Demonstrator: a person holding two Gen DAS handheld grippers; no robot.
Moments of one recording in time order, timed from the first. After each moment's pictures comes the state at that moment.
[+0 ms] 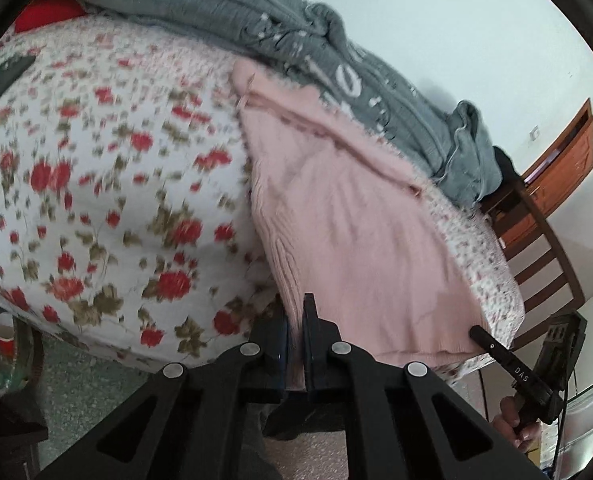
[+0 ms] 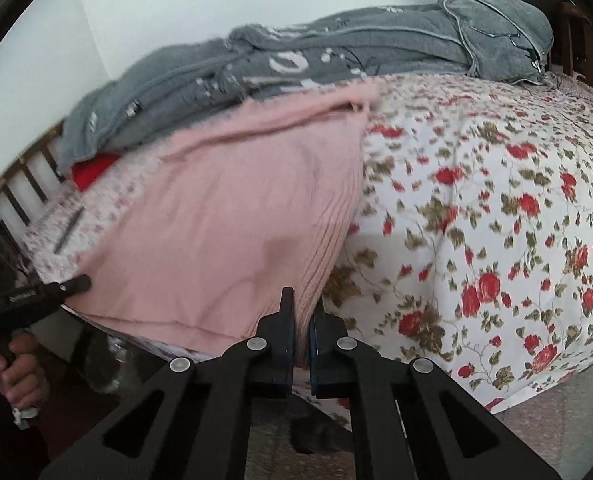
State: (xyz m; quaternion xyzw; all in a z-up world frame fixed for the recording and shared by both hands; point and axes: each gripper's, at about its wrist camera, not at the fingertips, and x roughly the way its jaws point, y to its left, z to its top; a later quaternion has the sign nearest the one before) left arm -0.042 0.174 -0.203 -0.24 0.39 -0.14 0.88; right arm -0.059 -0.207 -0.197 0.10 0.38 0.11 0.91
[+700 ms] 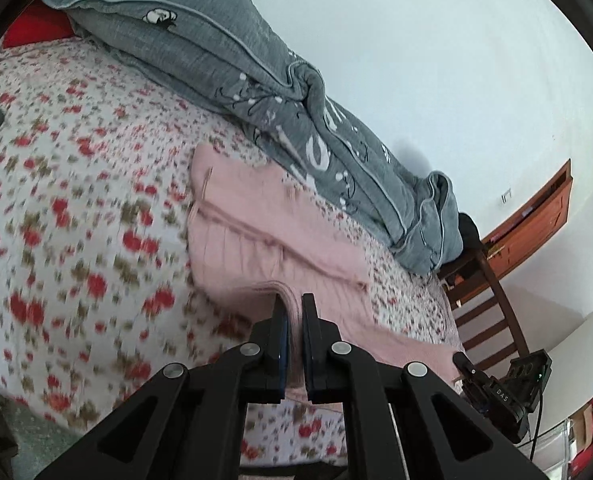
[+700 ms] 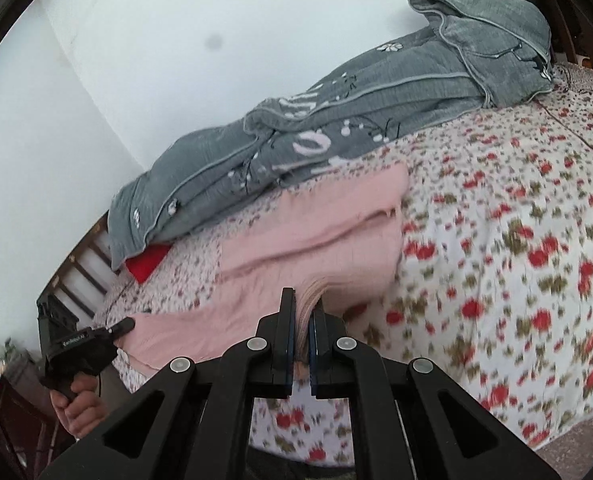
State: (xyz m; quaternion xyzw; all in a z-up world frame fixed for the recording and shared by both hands) left arm 0.029 0.202 -0.113 -0.32 0.34 -0.16 0.87; right arm 0.004 -0.243 -0.091 0.23 0.31 0.16 0.91
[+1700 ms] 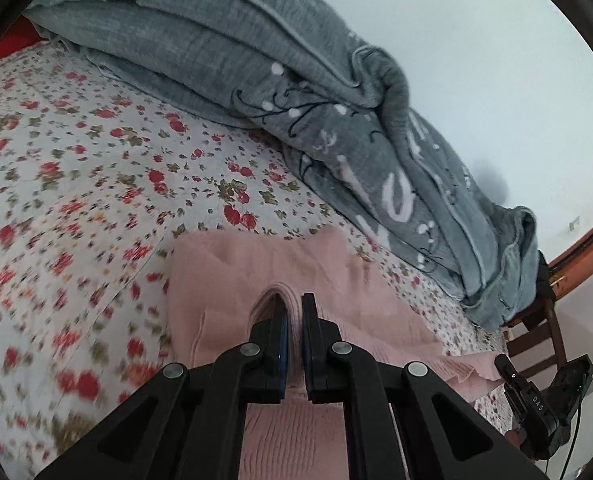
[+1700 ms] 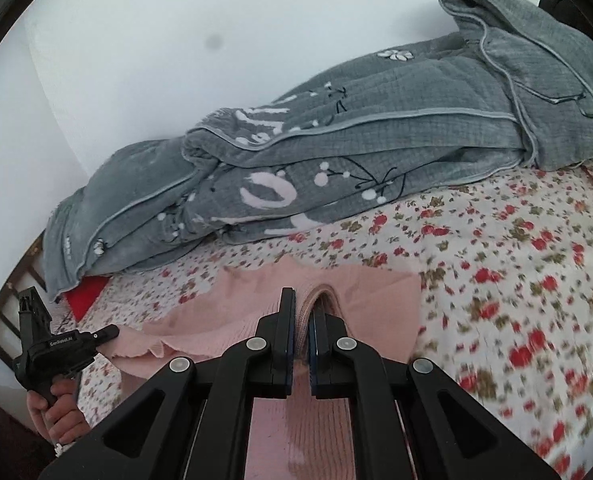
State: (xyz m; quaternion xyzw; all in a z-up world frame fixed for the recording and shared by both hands) left arm 0.282 0.194 -0.147 -0.30 0.40 -0.09 0.86; right arm 0.253 -0.231 -0.085 0.17 0.33 0.10 0.92
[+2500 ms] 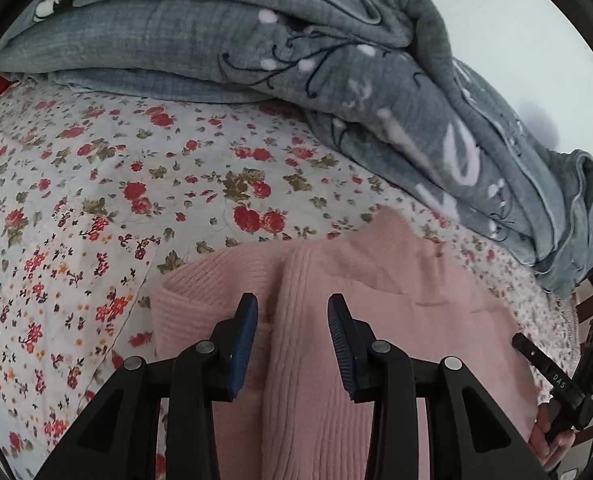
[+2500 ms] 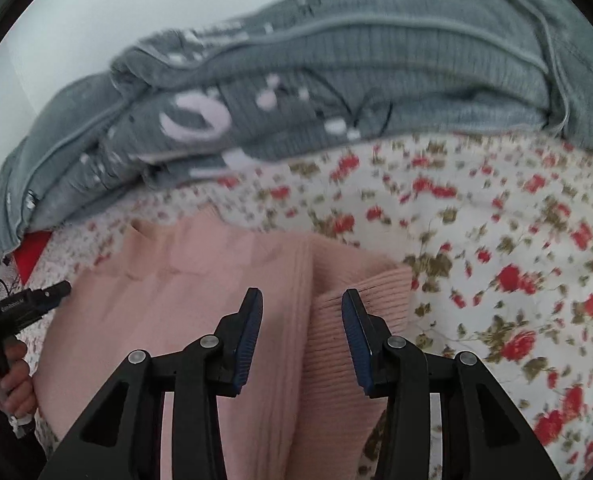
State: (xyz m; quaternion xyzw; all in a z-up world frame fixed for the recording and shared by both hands) left arm 0.347 0.166 -0.184 -0.18 0.45 -0.04 0.87; right arm 0.340 -0.231 -0.176 0.11 0.44 0.07 0.89
